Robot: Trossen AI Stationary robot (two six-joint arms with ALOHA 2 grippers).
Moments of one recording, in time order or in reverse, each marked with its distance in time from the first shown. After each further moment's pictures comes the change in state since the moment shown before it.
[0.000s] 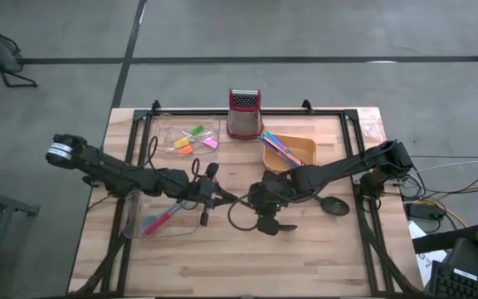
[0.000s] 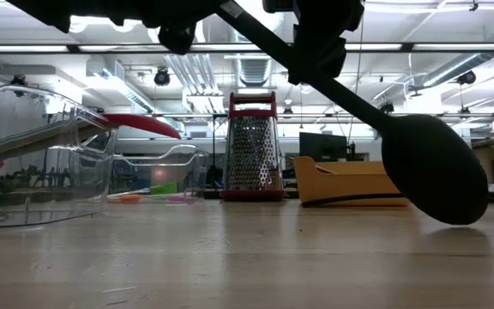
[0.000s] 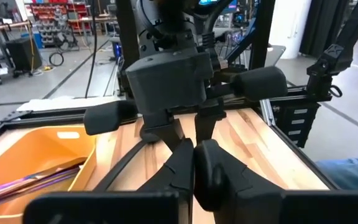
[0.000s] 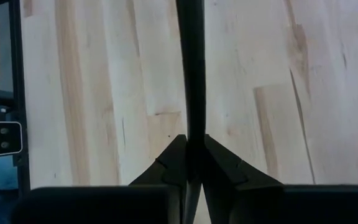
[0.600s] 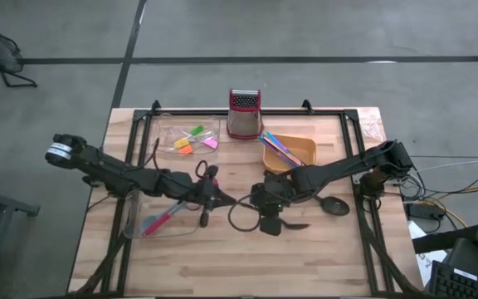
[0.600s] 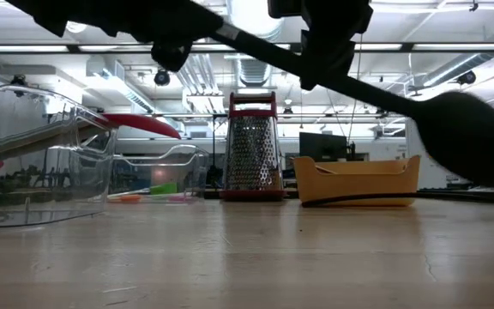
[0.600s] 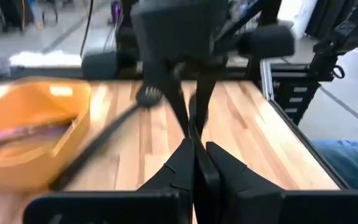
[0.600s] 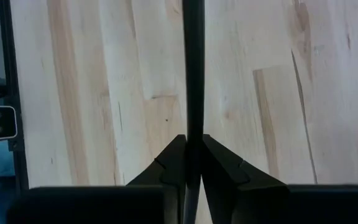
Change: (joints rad) left arm -0.001 -0.001 -0.002 -0.128 -0.003 -0.097; right arm 0.000 0.000 0.000 -0.051 -0.011 -0.002
